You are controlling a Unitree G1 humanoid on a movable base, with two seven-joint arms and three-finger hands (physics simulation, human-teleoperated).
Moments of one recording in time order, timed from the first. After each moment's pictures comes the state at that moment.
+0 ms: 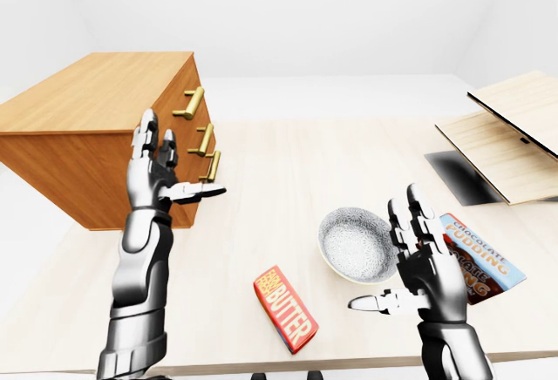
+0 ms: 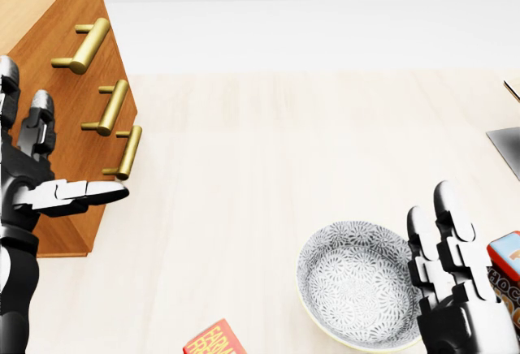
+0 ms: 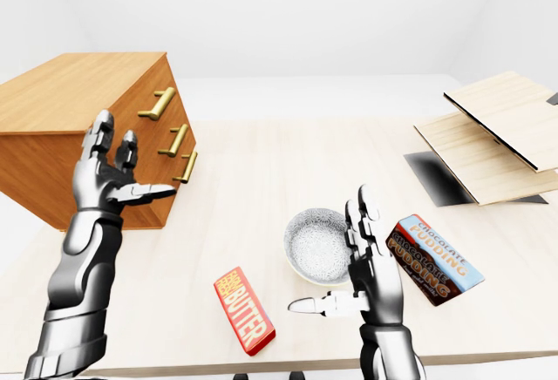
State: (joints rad) left arm -0.31 0.23 0.21 -0.04 -0.35 0.09 -0.02; right arm 0.48 0.03 -0.04 -0.60 0.14 -0.09 0.19
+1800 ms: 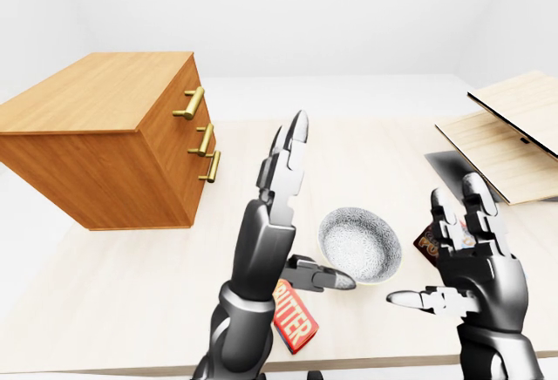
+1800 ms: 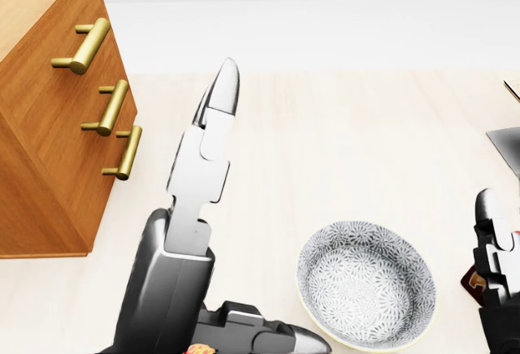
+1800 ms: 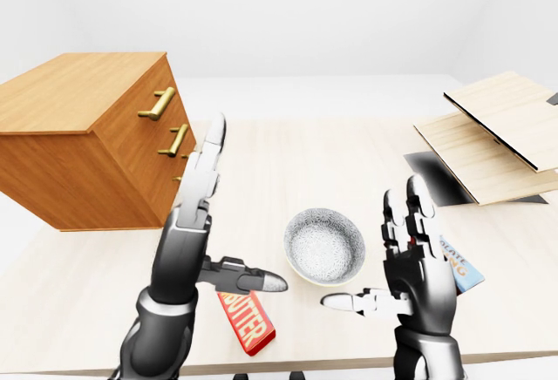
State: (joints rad) left arm 0.07 -0.04 -0.55 -0.74 0.64 0.09 0.05; right arm 0.43 0.13 -0.30 -0.72 0.26 0.01 0.33
